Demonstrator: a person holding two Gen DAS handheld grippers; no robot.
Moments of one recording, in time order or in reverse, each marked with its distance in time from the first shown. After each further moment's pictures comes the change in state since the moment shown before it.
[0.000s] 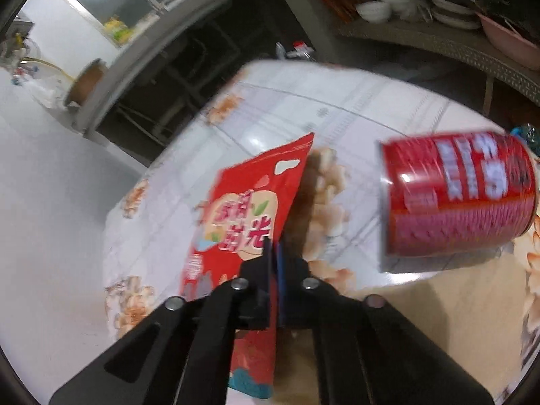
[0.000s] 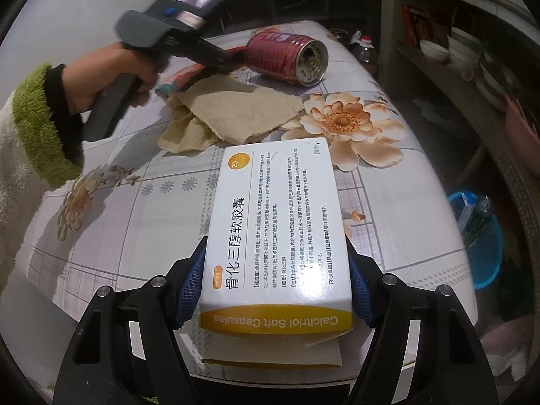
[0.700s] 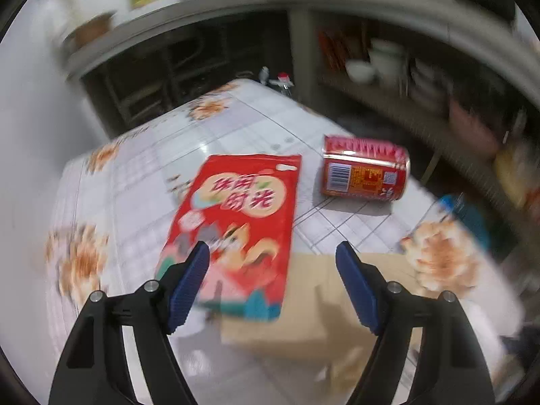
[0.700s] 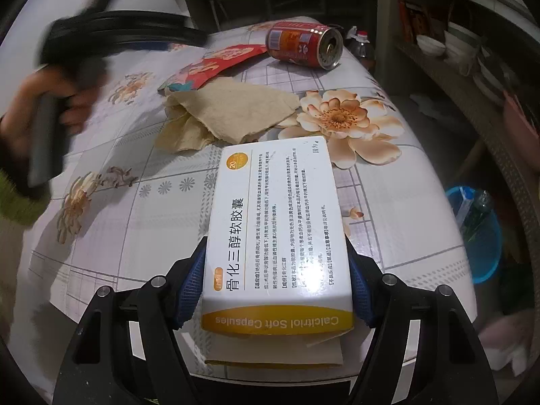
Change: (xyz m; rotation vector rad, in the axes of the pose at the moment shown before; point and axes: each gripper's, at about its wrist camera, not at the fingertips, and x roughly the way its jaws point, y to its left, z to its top) left arm -0.047 0.020 -0.018 -0.223 -0.060 -0.308; right arm 0.002 0.005 0.001 0.012 0.021 -0.027
